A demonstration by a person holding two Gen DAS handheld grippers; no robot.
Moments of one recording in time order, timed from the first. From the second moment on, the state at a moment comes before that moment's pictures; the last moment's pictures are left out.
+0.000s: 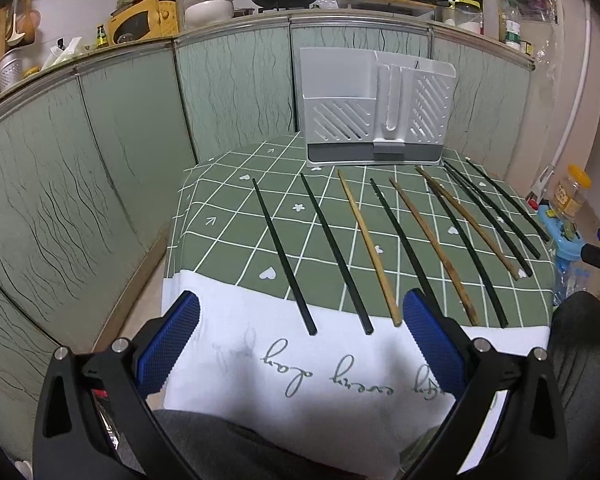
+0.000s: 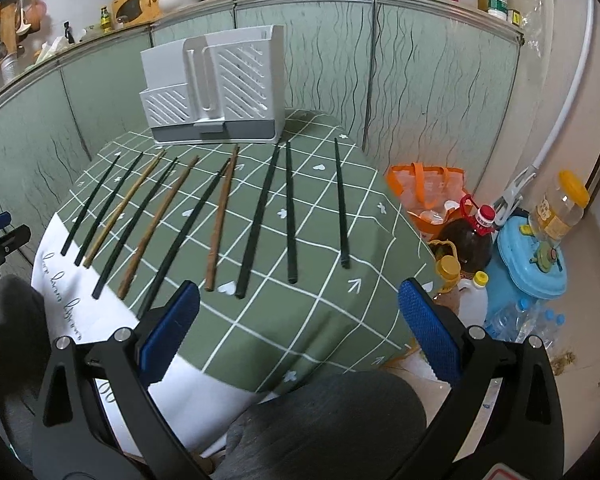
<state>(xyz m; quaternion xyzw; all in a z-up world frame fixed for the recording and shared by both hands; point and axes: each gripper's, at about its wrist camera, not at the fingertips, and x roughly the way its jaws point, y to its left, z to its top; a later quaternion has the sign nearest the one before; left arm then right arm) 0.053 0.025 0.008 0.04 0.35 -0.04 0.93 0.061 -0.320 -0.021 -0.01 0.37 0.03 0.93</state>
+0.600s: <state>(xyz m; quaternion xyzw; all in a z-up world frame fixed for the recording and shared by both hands) 0.090 0.024 -0.014 0.03 0.38 -0.04 0.92 0.107 -0.340 -0.042 -0.01 0.39 0.03 0.92</state>
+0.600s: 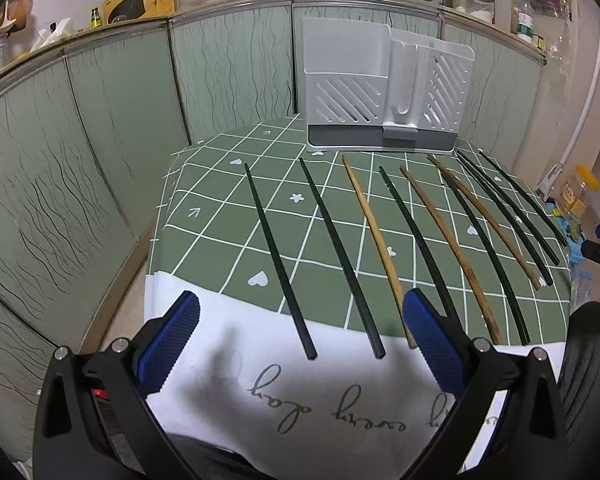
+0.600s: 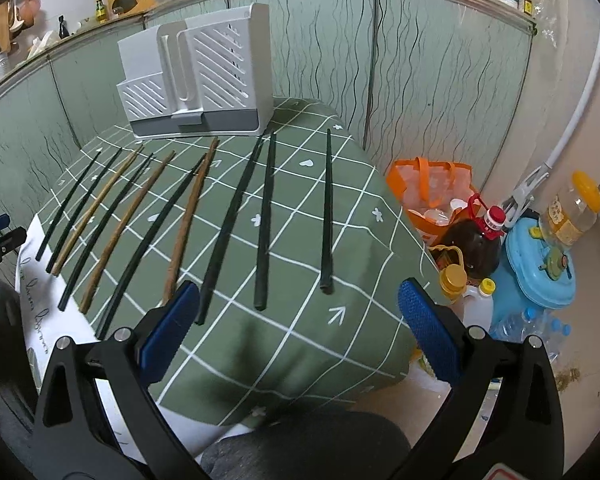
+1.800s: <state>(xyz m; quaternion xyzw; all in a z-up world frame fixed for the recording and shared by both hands) 0.096 -0.001 -0.054 0.04 0.44 0.05 0.90 0.166 -0.355 -0.070 -0.05 0.44 0.11 0.89</state>
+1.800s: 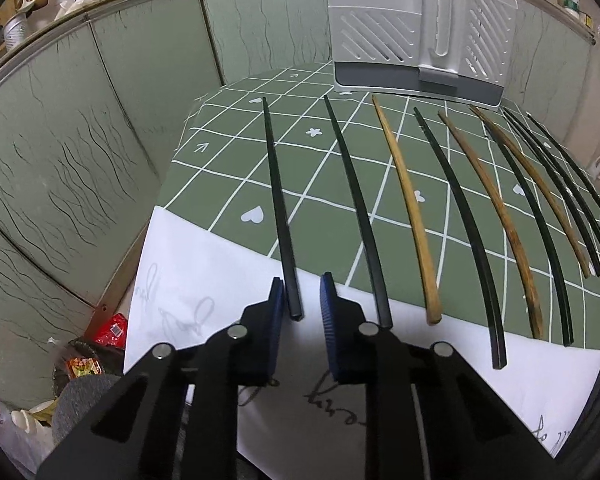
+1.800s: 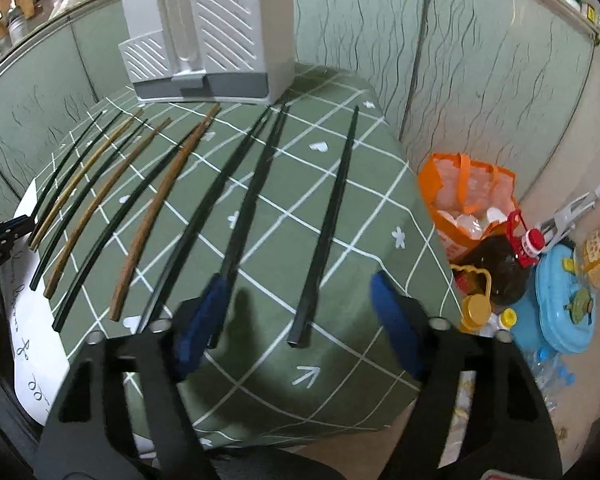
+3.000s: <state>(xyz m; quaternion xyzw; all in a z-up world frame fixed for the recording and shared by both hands) 0.094 0.005 -0.054 -0.02 0.44 0.11 0.89 0.144 -0.338 -0.072 -0.03 0.45 -0.01 0.89</state>
